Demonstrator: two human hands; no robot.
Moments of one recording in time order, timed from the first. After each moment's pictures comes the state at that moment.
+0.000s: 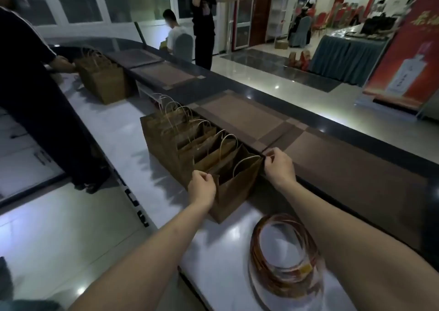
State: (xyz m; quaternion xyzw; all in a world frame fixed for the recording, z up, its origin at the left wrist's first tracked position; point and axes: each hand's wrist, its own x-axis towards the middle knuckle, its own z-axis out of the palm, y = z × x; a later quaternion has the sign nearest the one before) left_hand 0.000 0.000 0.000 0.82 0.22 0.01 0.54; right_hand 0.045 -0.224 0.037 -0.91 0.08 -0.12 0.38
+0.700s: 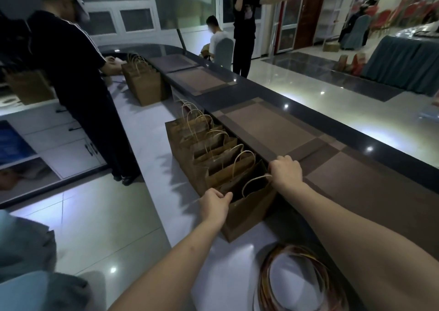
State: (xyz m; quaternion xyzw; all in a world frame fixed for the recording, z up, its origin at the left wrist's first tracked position) left_hand 0.018 -0.028 -0.011 0.84 0.30 0.03 0.46; right_hand 0.135 -0.216 0.035 -0.99 -0.12 -0.03 -0.02
